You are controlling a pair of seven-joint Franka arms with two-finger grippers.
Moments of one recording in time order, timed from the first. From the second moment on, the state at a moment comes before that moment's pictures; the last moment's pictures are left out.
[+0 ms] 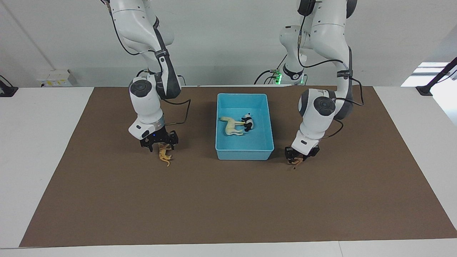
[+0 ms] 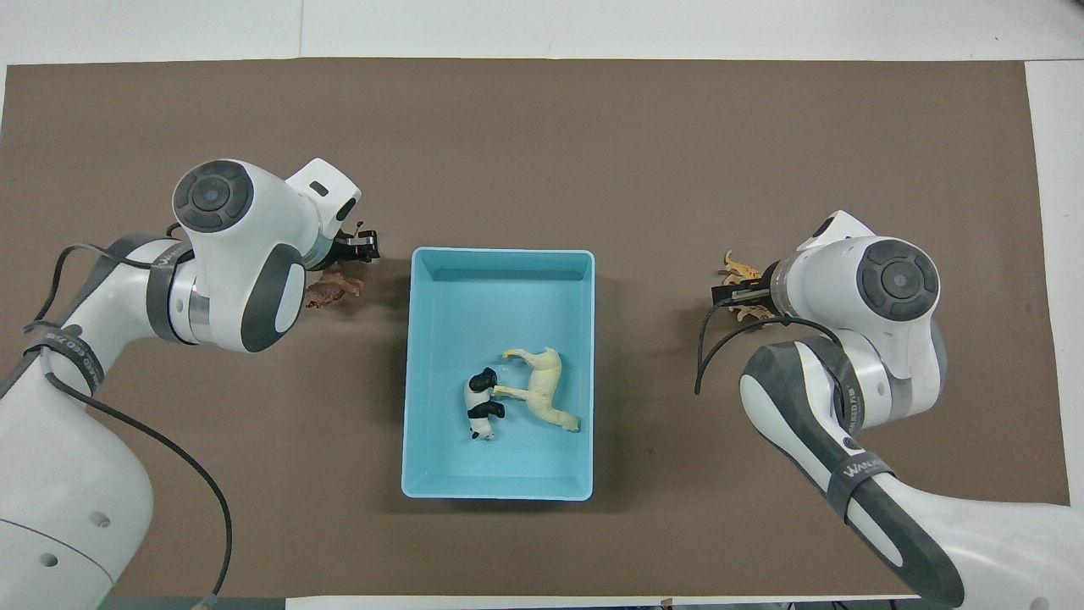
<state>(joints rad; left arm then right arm) -0.26 0.35 -0.02 -1.89 0.01 2.28 -0.30 0.14 0.17 0.04 -2.24 -0.06 2.54 0.12</state>
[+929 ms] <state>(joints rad) -0.57 0.20 -0.08 -1.86 0.01 2.11 -1.05 0.12 0.21 0.04 -2.24 -0.06 2.59 0.10</state>
